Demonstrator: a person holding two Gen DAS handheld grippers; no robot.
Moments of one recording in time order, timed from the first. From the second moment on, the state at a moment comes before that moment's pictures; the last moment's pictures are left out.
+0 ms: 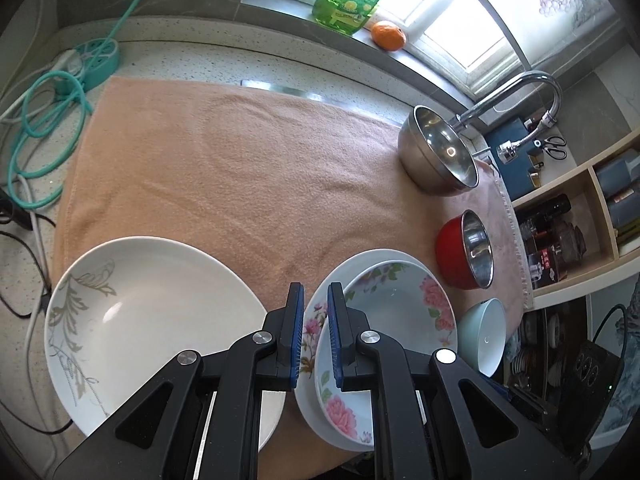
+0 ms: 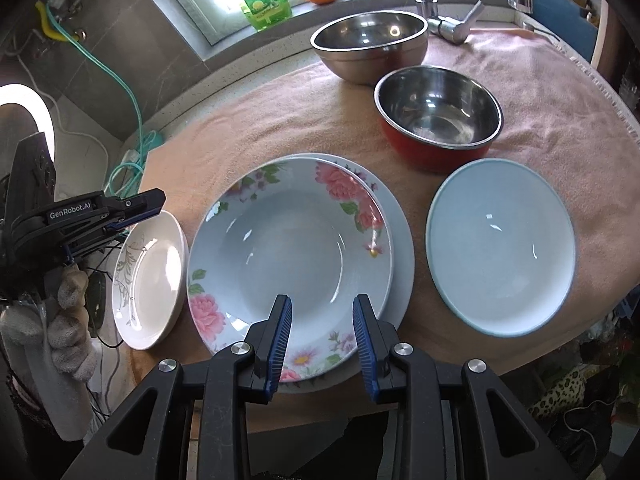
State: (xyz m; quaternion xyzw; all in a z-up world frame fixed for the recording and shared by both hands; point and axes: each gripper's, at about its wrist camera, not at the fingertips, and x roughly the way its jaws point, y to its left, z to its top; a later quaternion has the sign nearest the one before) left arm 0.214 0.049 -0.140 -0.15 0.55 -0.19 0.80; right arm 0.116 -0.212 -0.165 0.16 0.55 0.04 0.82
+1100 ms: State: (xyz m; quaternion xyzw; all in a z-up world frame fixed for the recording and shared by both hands) left arm 0.129 0.201 -0.160 -0.32 0.52 0.02 0.79; right arm 0.221 -0.089 -0.159 0.13 0.59 0.29 0.74
